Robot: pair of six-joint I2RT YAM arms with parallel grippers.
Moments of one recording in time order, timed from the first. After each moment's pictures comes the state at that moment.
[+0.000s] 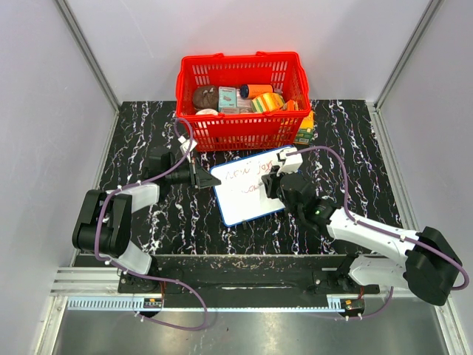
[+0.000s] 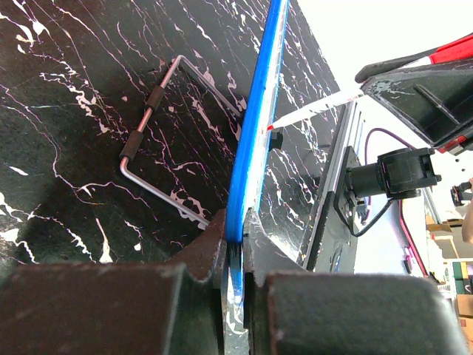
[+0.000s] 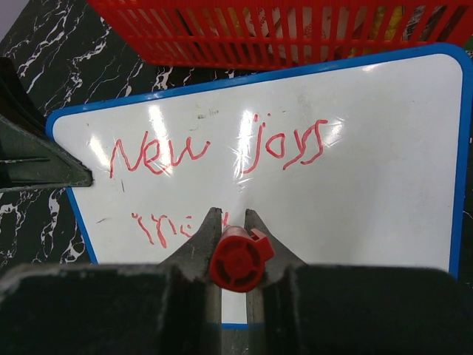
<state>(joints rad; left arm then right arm) -0.17 1.55 0.66 0.41 1.04 -0.44 0.87 1.17 0.66 0.19 0.44 0.41</state>
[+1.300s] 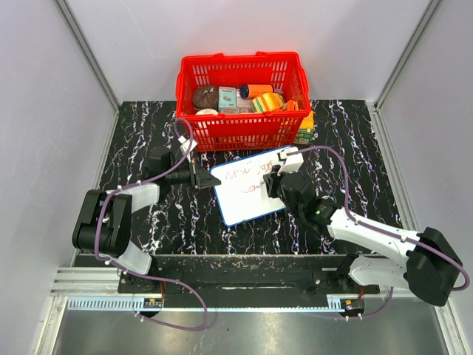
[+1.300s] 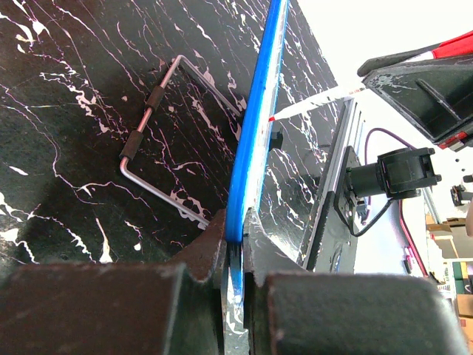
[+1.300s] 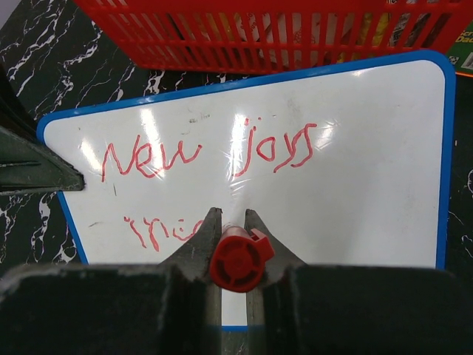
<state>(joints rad) -0.17 1.55 0.66 0.41 1.04 -0.44 0.86 1.17 0.67 0.19 0.47 0.39</state>
